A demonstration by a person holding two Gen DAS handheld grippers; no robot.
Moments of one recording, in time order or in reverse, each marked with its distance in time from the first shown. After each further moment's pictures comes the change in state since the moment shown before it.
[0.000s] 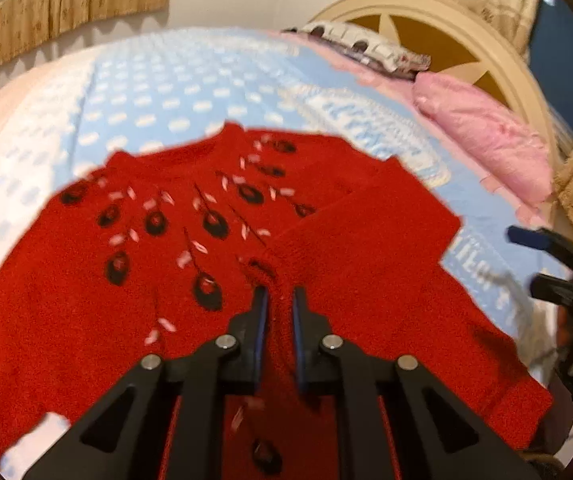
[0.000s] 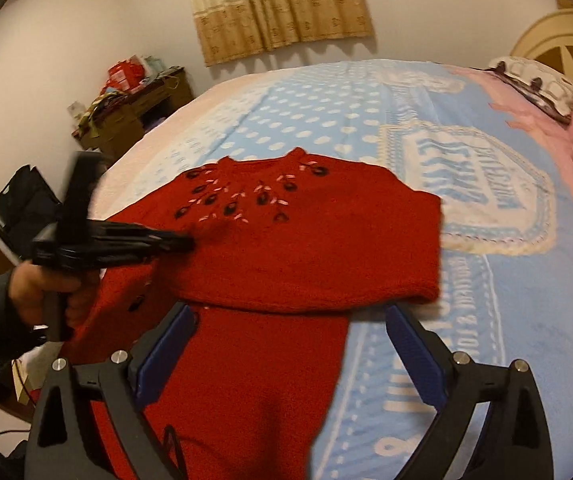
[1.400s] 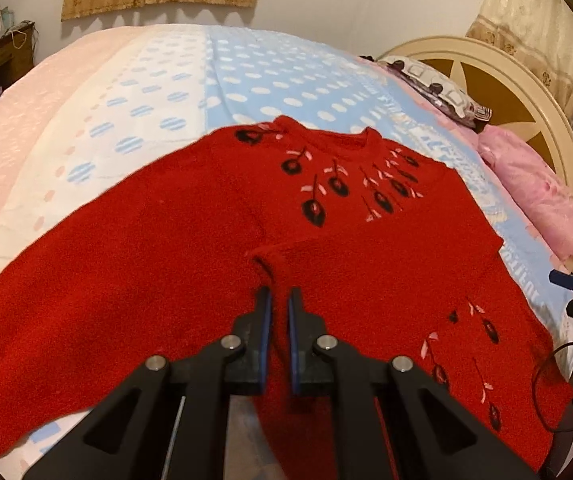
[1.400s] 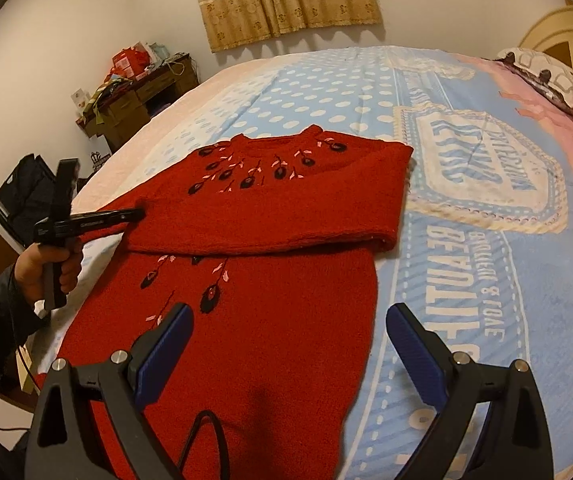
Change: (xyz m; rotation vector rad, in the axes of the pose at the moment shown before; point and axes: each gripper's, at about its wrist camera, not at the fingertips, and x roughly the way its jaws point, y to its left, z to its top) left arm -0.021 0.132 -0.056 -0.222 -0.057 0.107; right arm 0.009 0.023 -0.016 -0.024 0.059 0.024
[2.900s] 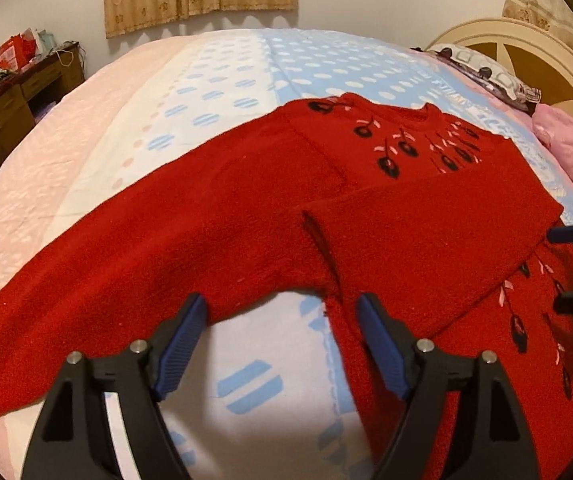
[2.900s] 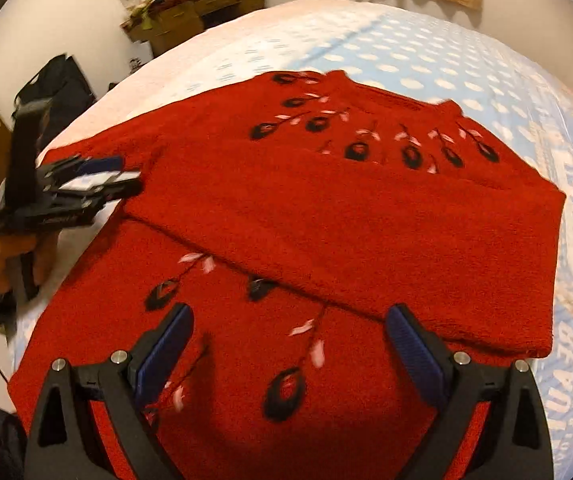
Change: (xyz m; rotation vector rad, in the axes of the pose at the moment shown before) left arm -0.004 0.008 -0.041 0.023 -0.015 0.274; right arm 0.134 0.096 0.030 -0.320 0.247 0.050
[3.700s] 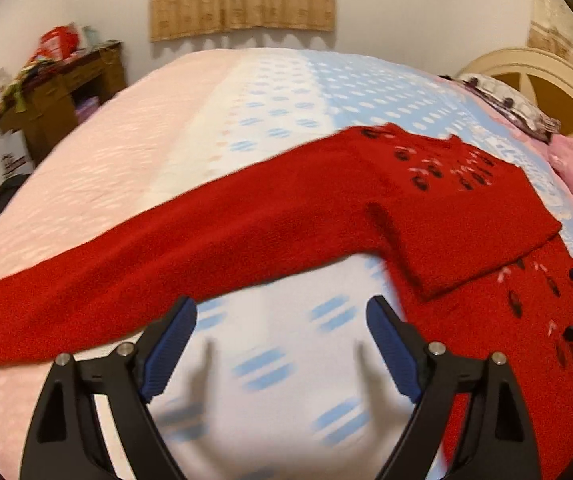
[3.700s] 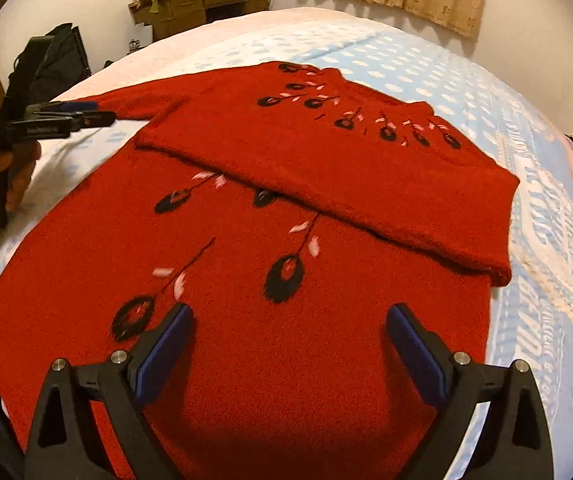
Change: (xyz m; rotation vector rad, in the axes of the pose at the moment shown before) left arm -0.066 0.051 -0.034 -0.109 -0.072 0.100; right arm -0.033 0.019 -0.063 -0.074 -0.042 -0.100
